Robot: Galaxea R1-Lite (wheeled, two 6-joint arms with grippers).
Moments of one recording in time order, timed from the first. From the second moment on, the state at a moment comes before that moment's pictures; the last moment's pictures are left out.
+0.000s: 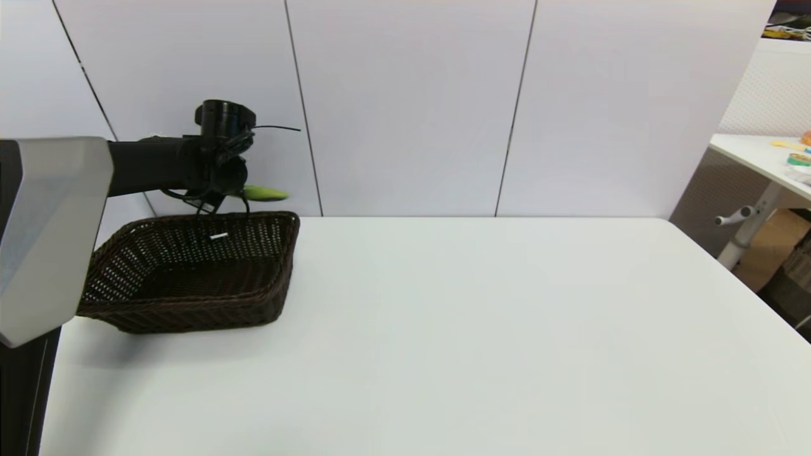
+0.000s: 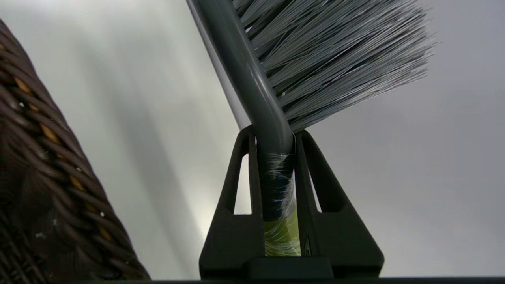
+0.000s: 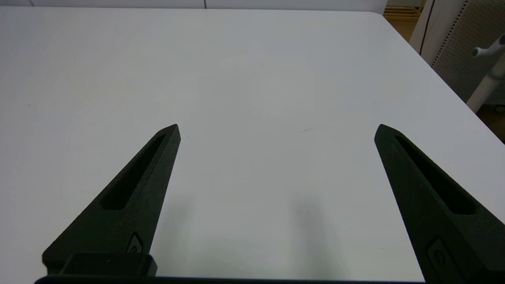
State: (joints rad) left arm -0.13 2.27 -1.99 0.25 0.71 -1.10; right arm 0.00 0.00 0.00 0.01 0.01 -0.01
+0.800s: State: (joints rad) left arm -0.12 2.25 -1.99 0.37 0.67 -1.11; right arm 0.00 0.00 0.00 0.01 0.01 -0.01
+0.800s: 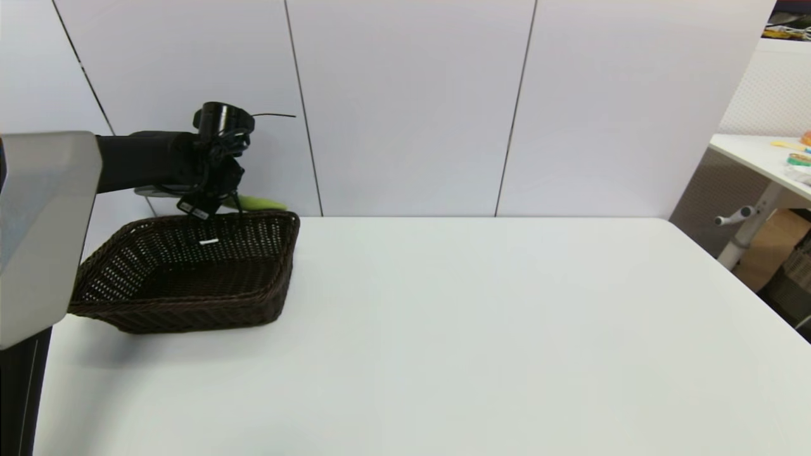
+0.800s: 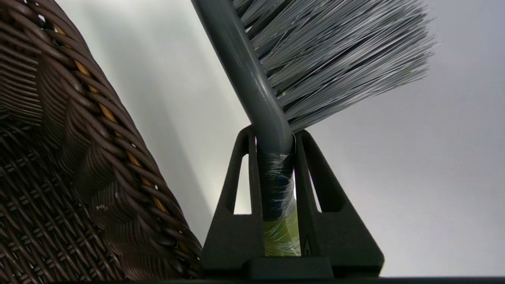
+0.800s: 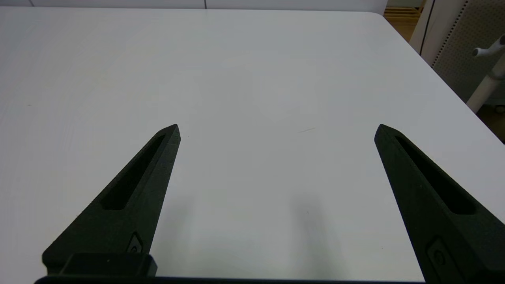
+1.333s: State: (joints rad) left arm -0.12 2.26 -1.99 0.41 0.67 -1.11; right arm 0.00 0.00 0.00 0.01 0.01 -0.01
